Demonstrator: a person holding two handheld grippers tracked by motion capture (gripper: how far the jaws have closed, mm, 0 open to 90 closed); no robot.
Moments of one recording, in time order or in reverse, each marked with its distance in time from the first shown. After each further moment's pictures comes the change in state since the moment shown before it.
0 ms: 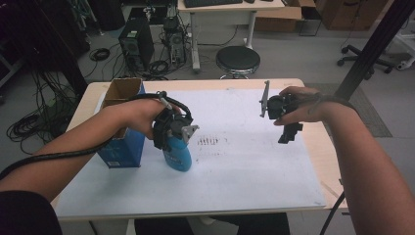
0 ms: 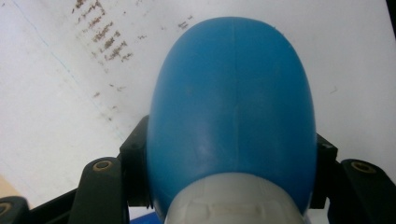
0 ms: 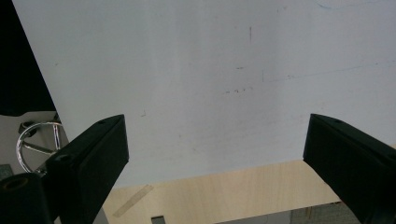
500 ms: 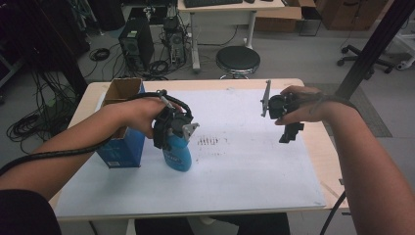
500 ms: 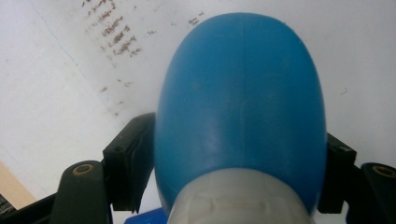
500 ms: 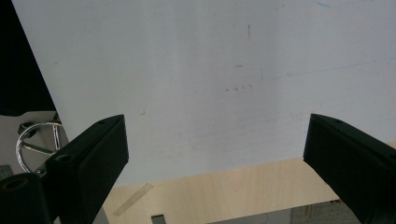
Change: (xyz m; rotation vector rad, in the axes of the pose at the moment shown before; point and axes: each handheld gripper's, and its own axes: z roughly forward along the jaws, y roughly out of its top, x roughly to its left) left arm 0.005 -0.003 0.002 -0.010 0.010 -0.027; right arm 0.000 -0.002 -0.001 0.000 -0.002 0.009
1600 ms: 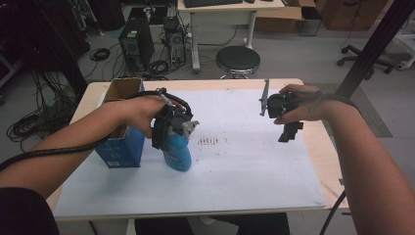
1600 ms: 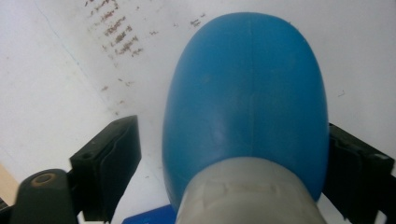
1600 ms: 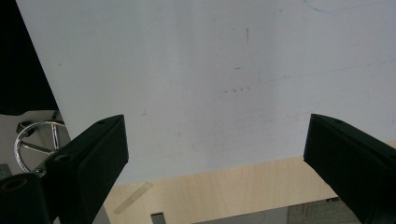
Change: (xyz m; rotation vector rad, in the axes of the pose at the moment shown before) left arm 0.003 -0.002 -0.003 -0.011 -0.004 -0.018; right arm 0.002 0.004 -0.007 0.002 -0.010 -0.007
